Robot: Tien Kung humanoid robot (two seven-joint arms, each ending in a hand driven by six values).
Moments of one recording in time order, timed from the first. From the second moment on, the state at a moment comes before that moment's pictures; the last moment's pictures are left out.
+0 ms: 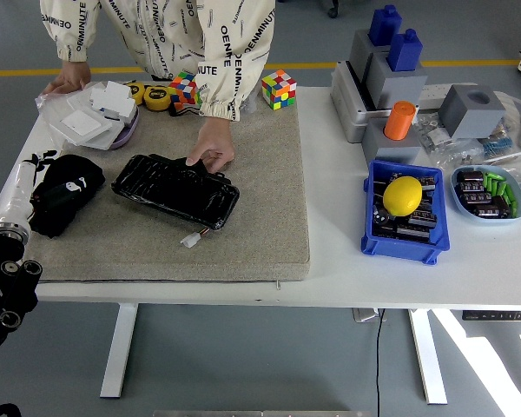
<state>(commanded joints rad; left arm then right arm) -0.36 0.11 -1.59 -0.80 1.98 0.23 -0.03 -0.02 -0.12 1.86 0.20 -1.58 0.02 0.19</state>
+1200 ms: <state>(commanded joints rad) -0.43 0.09 -1.62 -0.69 1.99 0.39 -0.07 -0.01 -0.12 1.84 0.20 -1.56 0.01 0.20</state>
